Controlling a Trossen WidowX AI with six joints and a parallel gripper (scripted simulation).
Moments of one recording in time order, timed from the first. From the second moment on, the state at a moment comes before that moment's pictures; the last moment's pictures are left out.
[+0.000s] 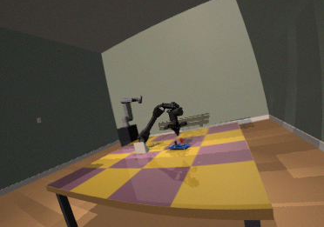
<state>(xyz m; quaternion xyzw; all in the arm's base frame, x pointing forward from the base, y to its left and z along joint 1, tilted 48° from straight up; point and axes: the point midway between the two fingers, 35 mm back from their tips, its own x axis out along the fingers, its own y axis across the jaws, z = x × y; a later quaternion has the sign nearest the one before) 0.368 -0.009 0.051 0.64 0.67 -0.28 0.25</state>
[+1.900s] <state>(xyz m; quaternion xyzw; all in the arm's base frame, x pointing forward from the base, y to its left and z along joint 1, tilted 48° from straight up) 0.387 -0.007 0.049 0.63 0.32 -0.66 -0.24</state>
